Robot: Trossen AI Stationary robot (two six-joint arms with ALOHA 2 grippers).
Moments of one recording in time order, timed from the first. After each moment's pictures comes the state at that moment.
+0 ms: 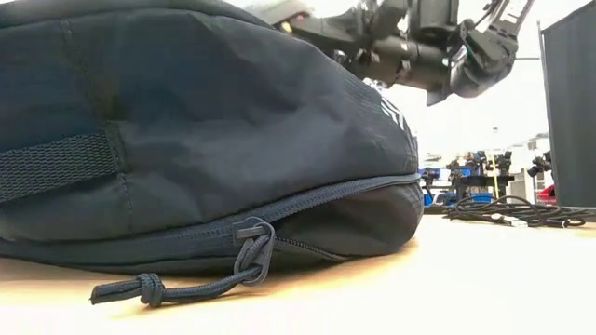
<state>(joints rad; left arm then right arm) -0.20 1.36 1.56 -0.85 -0.34 0.49 -0.06 1.71 0.71 1.18 -0.28 0.22</state>
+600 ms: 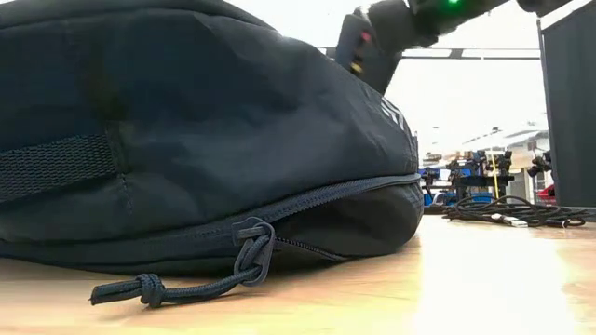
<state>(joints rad) -0.19 1.10 0.92 -0.07 -0.20 0.35 0.37 1.40 0.71 0.59 1.29 -0.36</state>
